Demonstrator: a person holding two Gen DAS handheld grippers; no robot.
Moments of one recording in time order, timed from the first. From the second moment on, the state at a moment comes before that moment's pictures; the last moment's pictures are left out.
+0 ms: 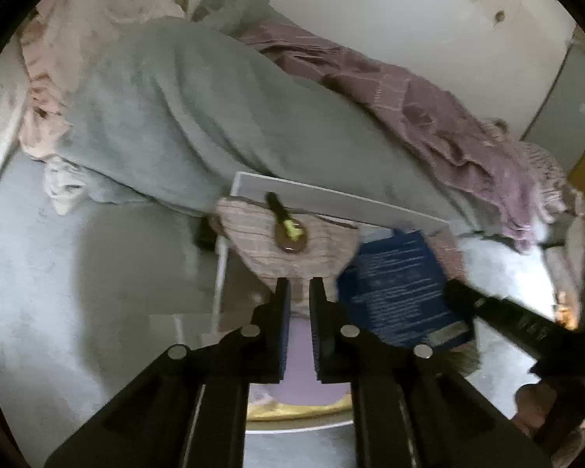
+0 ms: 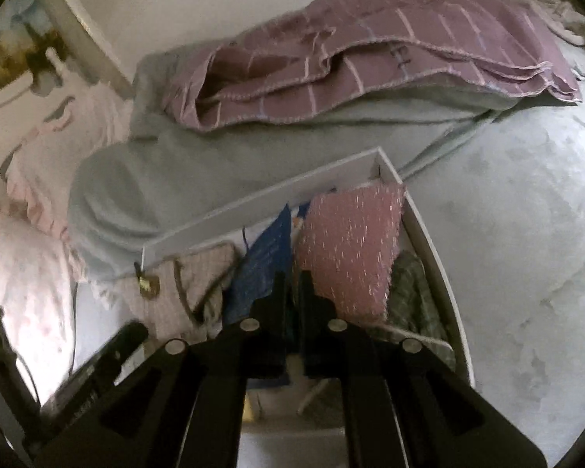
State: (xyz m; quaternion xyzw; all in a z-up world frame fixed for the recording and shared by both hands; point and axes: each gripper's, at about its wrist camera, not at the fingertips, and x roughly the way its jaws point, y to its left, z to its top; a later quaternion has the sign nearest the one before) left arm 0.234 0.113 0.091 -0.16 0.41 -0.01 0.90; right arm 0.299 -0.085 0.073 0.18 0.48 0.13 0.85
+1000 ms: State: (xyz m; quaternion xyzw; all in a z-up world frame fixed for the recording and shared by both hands) left arm 0.221 0.065 0.082 -0.08 0.43 0.00 0.90; right arm 0.261 -0.085 0.097 0.10 0.46 0.14 0.87
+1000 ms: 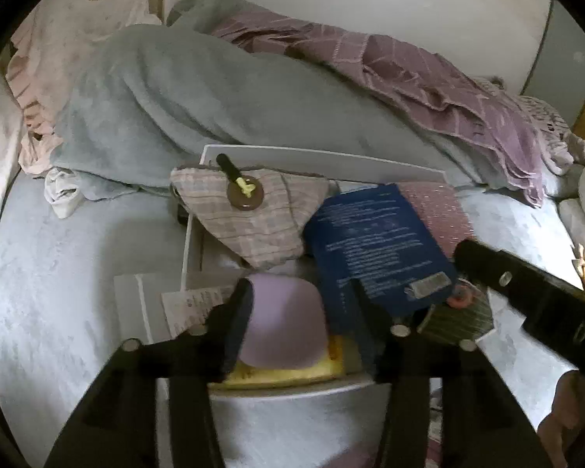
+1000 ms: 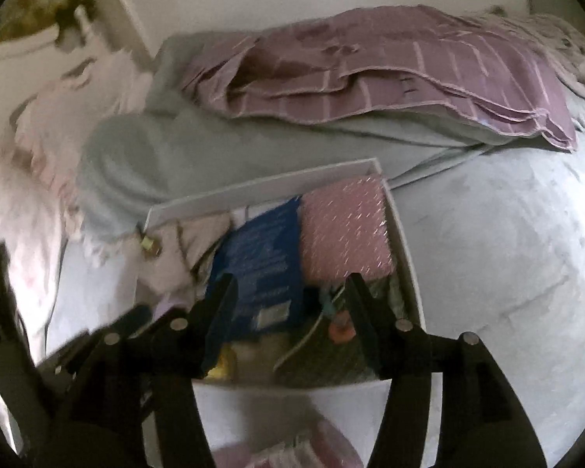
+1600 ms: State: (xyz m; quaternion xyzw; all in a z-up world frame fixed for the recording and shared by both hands) left arm 0.095 0.043 0.103 -0.05 0.38 0.00 0.92; right arm 0.128 -0.131 0.121 -0.01 0.34 0.15 0.93
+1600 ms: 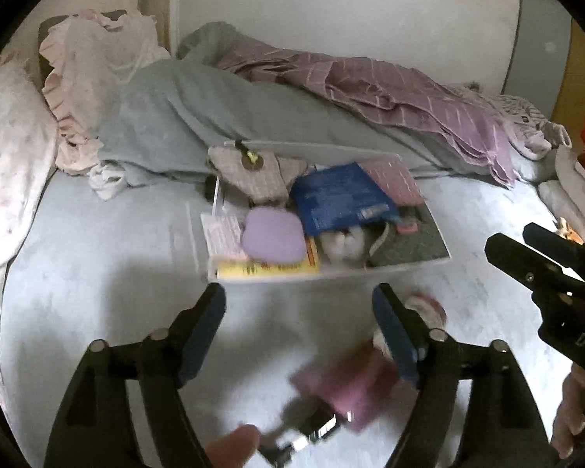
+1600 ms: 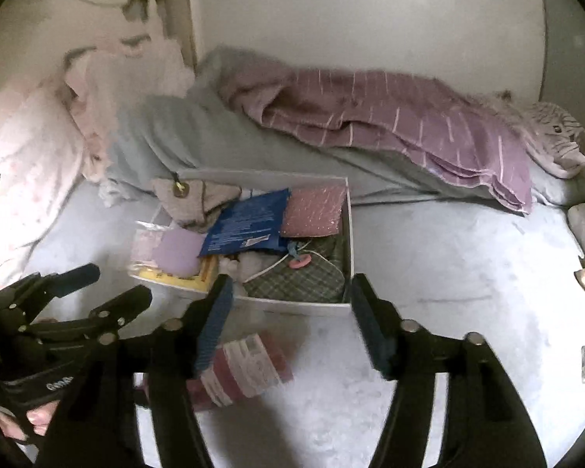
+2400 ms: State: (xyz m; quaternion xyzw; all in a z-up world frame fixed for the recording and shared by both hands) left arm 0.080 0.058 0.033 -0.06 0.37 0.01 0.93; right arm 0.089 -0.098 0.034 -0.02 0.30 0.13 0.95
